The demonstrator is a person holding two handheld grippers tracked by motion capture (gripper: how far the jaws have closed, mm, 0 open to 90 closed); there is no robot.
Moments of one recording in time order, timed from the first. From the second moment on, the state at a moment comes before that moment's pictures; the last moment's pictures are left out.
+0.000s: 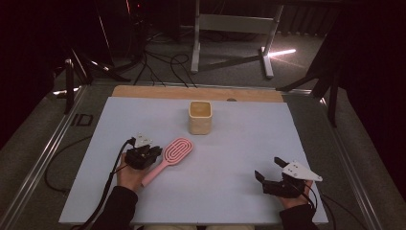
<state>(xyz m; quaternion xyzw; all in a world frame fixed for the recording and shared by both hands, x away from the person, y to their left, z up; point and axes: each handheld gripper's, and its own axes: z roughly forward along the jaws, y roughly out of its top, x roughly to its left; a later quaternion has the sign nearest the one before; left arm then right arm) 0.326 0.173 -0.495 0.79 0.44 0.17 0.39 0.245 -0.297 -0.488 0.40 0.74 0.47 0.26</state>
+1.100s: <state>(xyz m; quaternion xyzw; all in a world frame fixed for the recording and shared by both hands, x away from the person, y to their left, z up) 0.245 0.254 -0.473 0.73 0.38 0.27 0.49 0.242 -0.292 -0.485 0.38 0.74 0.50 0.26</state>
